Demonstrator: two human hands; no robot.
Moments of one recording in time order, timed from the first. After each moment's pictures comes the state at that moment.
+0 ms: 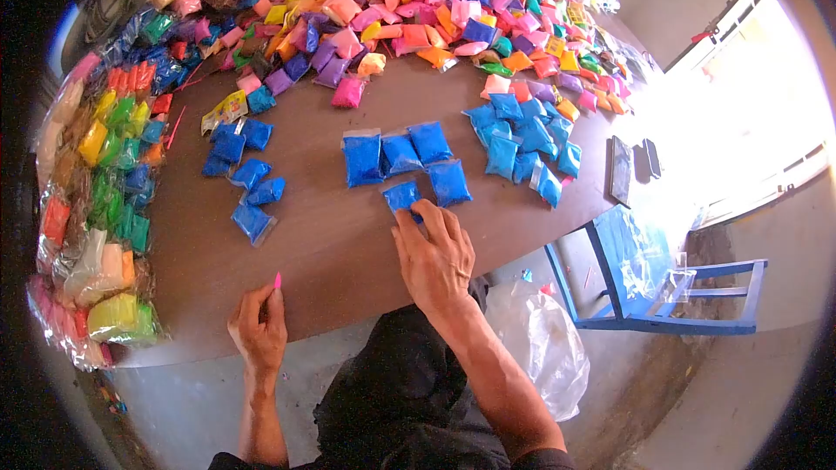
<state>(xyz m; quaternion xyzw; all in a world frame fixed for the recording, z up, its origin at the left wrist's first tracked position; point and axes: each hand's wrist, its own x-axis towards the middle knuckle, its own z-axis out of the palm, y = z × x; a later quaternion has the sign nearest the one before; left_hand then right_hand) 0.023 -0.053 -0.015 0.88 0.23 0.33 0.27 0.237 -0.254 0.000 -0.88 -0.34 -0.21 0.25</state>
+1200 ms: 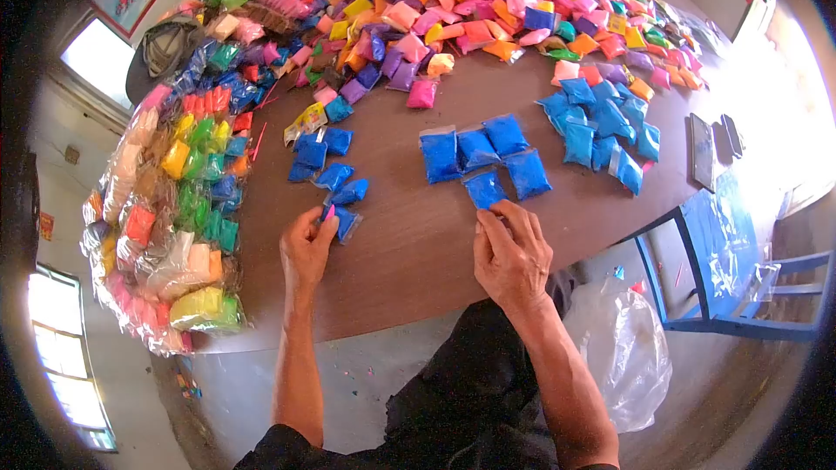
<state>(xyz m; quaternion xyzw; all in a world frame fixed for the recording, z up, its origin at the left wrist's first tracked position) 0.088 0.046 0.003 0.86 0.30 0.28 0.30 0.233 -0.252 -0.010 -0.82 -0.32 -0.28 0.40</state>
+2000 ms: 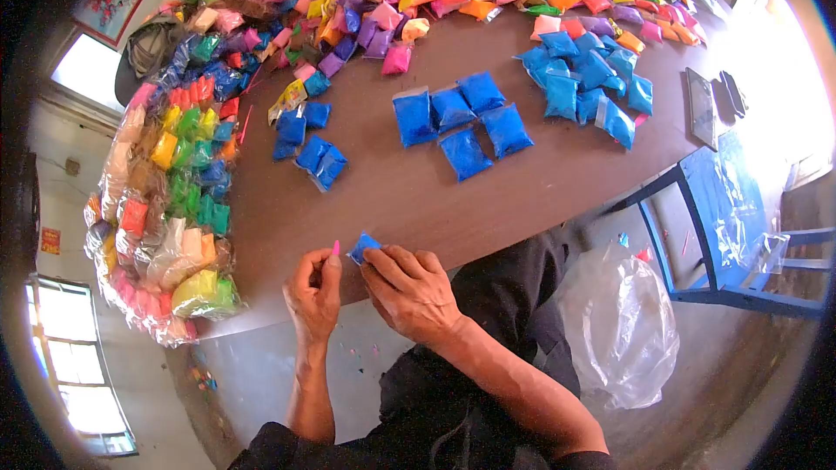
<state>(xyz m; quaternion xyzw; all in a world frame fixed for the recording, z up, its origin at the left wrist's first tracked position) 0.022 -0.063 0.022 0.86 0.25 0.28 0.34 0.125 -0.224 -0.023 -0.75 -0.49 -0.13 0.42</state>
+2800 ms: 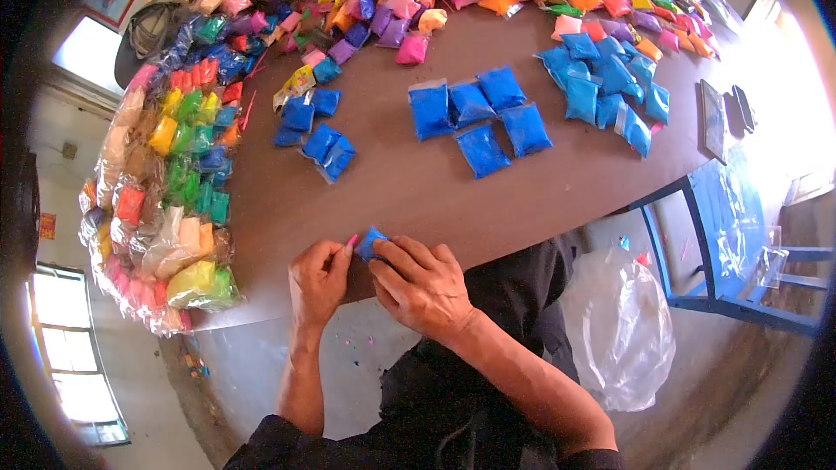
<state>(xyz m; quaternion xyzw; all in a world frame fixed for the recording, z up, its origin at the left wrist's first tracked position) 0.027 -0.040 0.021 0.91 0.23 0.19 0.28 0.134 -0.217 -0.020 -0.75 -0.50 -0.13 0.42</state>
